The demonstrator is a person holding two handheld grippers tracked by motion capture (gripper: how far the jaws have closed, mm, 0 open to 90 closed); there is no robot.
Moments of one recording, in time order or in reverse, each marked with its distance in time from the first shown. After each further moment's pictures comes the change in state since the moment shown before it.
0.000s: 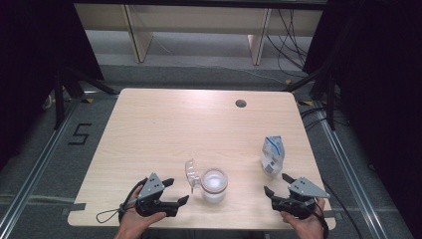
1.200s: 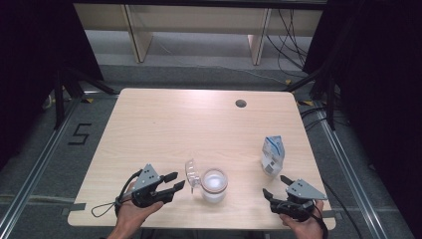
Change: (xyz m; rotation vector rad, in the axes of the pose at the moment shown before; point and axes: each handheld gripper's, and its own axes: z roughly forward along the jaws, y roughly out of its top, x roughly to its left) left arm 0.005 0.026 -0.013 -0.079 0.008 -0.001; right arm 0.004 0.000 -0.001 -0.001 -0.006 -0.065
